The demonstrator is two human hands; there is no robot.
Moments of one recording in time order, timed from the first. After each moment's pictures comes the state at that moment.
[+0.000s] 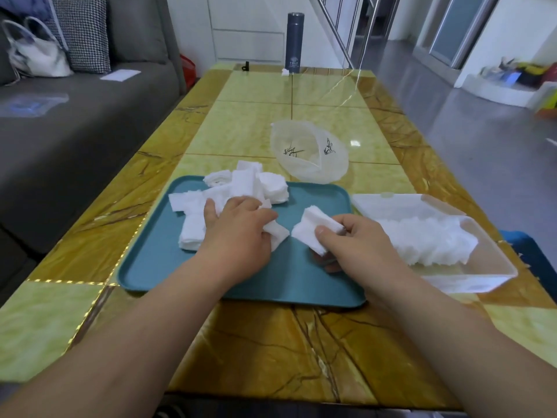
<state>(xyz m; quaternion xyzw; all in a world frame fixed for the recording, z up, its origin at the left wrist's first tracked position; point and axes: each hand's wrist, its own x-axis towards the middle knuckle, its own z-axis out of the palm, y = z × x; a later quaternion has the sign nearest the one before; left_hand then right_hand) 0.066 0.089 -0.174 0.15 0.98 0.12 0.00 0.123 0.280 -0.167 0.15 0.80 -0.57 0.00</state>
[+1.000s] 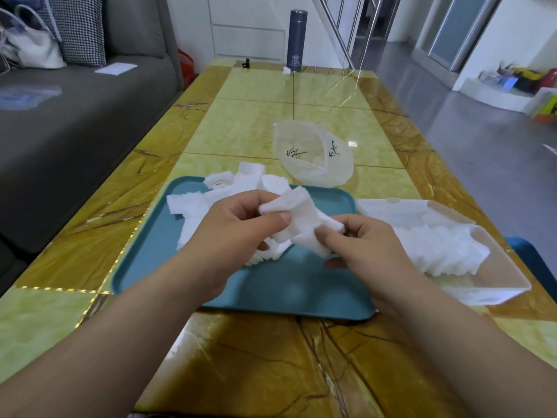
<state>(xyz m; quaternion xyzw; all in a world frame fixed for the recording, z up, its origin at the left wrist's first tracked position) 0.084 0.077 -0.143 0.06 0.73 0.67 0.11 0.111 0.281 -0.174 0.11 0.76 -0.64 -0.02</state>
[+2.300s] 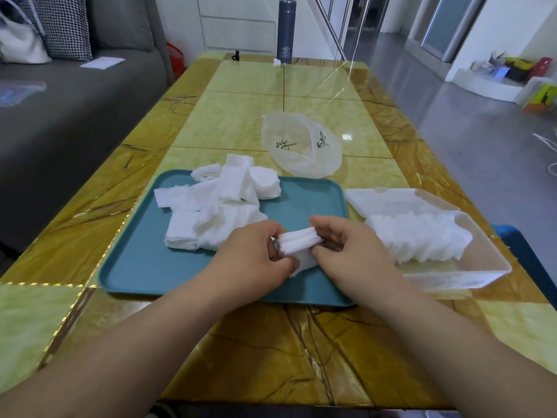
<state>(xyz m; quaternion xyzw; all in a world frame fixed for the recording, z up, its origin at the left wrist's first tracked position) 0.092 0.104 -0.188 0.15 0.91 0.38 0.08 0.126 0.285 -0.186 0.08 0.86 -0.50 -0.02</state>
